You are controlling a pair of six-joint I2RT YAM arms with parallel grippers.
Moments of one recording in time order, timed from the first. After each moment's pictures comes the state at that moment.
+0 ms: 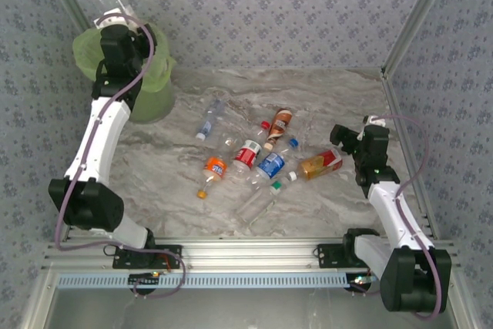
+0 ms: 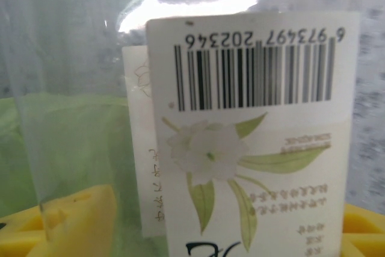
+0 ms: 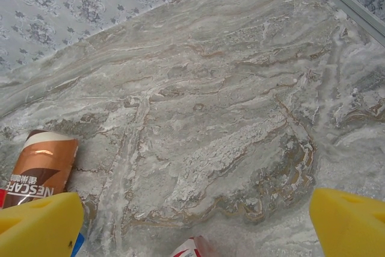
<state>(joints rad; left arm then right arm) -0.10 1.55 1.63 -0.22 -0.31 -0.31 -0.03 0.96 0.56 -0.09 0.03 0.33</state>
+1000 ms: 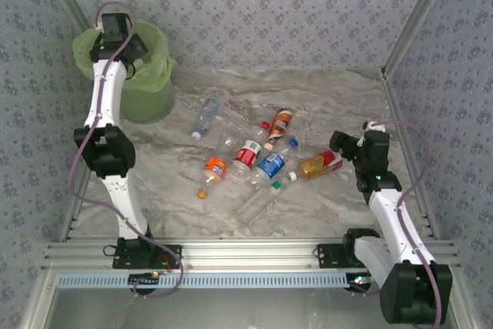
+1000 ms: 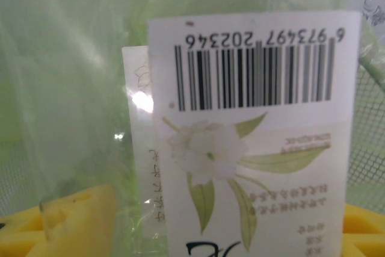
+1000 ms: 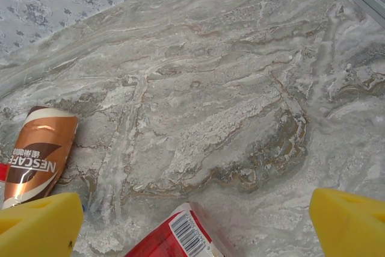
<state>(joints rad) 0.05 2.12 2.28 -0.81 -0.20 -0.47 -0.03 0.88 0.54 -0.20 0.03 0.34</state>
